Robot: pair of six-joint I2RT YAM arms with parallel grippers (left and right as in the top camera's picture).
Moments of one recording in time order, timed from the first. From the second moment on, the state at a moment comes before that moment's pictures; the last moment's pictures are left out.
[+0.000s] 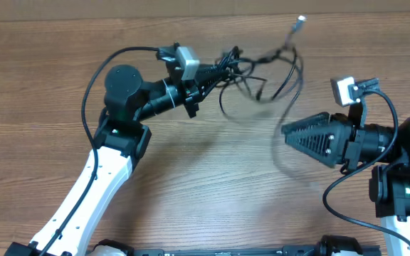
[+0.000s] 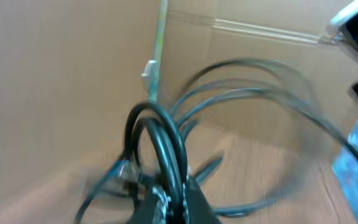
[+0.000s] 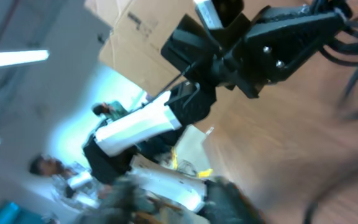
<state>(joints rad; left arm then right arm) -0.31 1.36 1.00 0.45 0.86 -0.17 -0.10 0.90 0.95 0.01 -1.53 0.94</state>
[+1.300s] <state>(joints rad) -0.45 1.36 1.00 0.66 0.98 -0.18 -0.10 1.07 0.96 -0.01 -1.37 0.86</state>
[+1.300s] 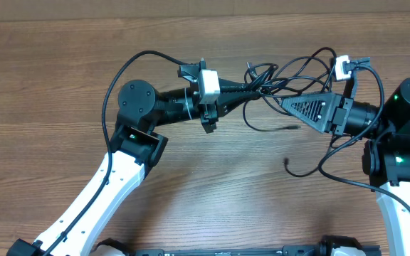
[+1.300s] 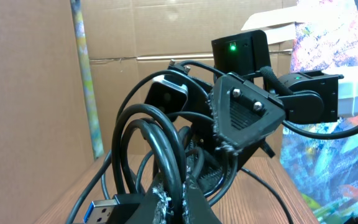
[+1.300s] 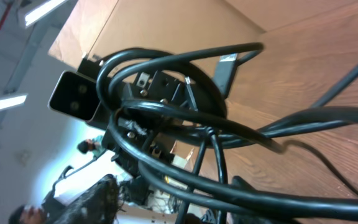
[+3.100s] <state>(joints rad) -0.30 1.36 1.00 0.65 0.83 -0.21 -0.10 1.07 0.96 -0.07 -1.55 0.84</state>
